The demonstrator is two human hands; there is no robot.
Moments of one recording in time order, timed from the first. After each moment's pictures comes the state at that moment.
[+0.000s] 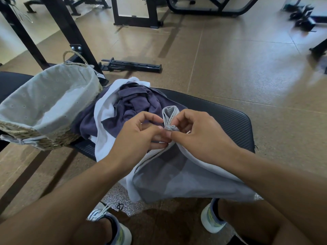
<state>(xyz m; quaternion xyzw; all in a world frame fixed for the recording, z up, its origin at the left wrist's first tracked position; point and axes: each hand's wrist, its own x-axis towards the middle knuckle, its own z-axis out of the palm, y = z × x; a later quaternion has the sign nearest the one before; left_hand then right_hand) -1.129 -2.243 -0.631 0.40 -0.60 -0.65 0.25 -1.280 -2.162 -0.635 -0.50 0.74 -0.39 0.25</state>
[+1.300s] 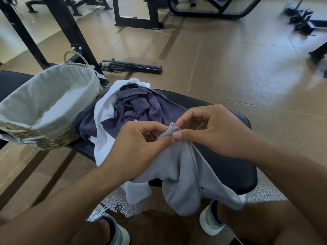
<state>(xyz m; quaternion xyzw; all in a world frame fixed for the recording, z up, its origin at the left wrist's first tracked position) -1.117 -2.236 -0.628 0.29 -0.79 -0.47 0.27 -1.308 -2.148 -0.603 -0.58 0.63 -0.38 0.35</state>
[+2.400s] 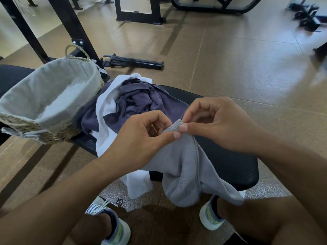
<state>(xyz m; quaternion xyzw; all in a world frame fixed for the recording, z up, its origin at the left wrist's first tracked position) -1.116 -2.240 -0.625 0.27 -0.80 -0.47 0.24 -1.311 -2.145 -0.601 -0.57 0.63 -0.40 0.34</state>
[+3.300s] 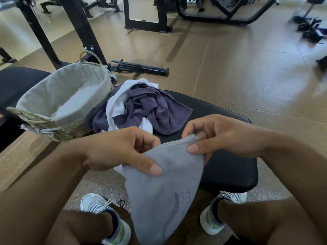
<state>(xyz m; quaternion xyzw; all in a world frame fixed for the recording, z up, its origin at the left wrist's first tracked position) -1.067 -2.265 -0.588 0.20 -0.66 -0.70 -0.15 -1.316 -2.141 -0.589 -0.55 0.48 -0.28 0.62</state>
